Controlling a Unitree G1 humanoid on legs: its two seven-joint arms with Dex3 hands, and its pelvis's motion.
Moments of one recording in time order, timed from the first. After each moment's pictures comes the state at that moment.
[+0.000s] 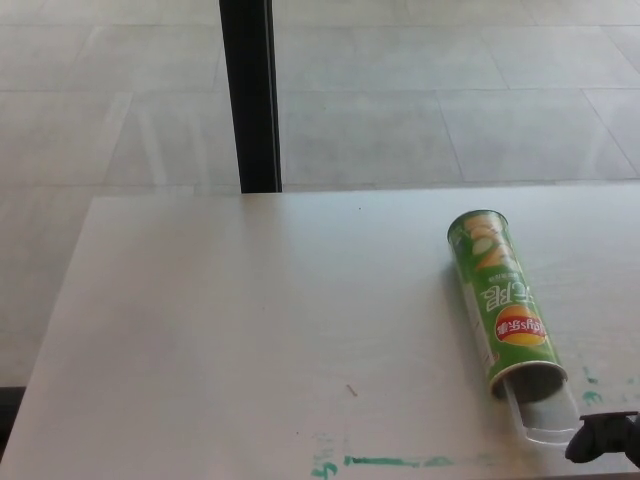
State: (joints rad) left_arm 0.03 0.72 0.67 1.22 -0.32 -0.36 -0.16; right_arm 0.19 -0.70 0.08 -0.42 -0.79 0.14 0.40
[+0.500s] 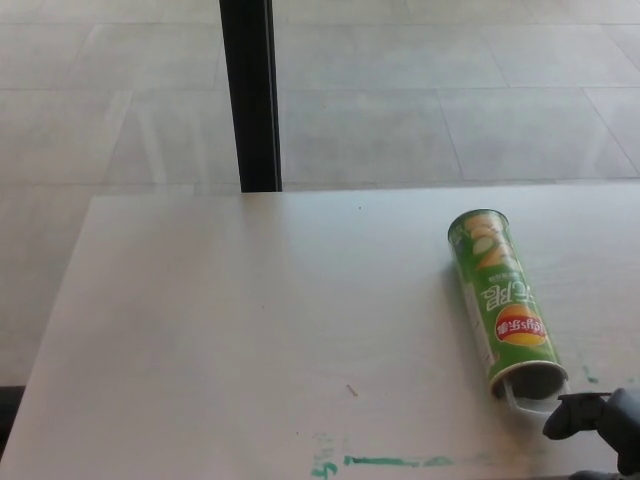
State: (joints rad) left_arm 0.04 0.72 0.65 1.23 -0.32 -0.36 -0.16; right_arm 0.07 -0.64 0.16 -0.28 -0.83 0.15 0.35
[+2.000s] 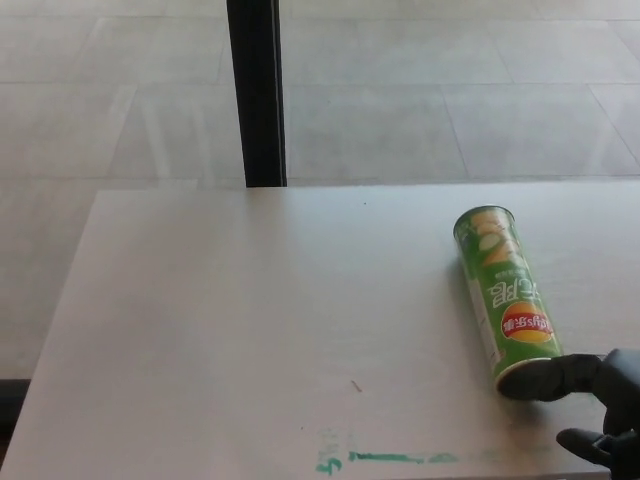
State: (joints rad) left_arm 0.06 0.72 0.65 1.24 -0.33 -0.36 -0.16; right_arm 0.00 -0.64 0.13 -0.27 -0.73 0.15 0.38
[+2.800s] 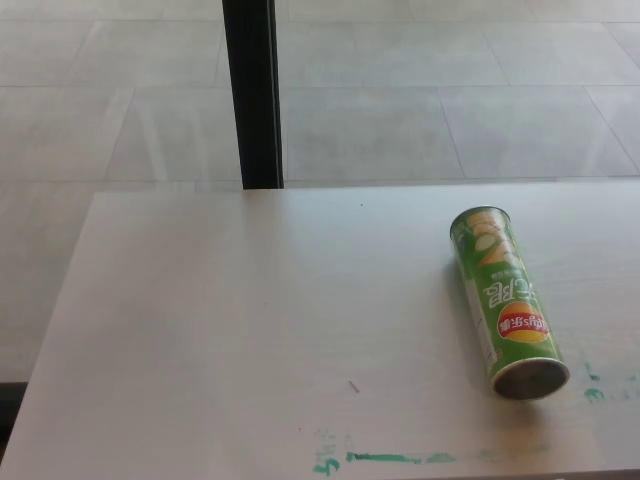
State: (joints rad) left_arm 0.05 0.72 0.64 1.24 -0.33 -0.36 -0.16; right_arm 0.19 -0.80 -0.37 -0.36 -0.44 0.22 0.64
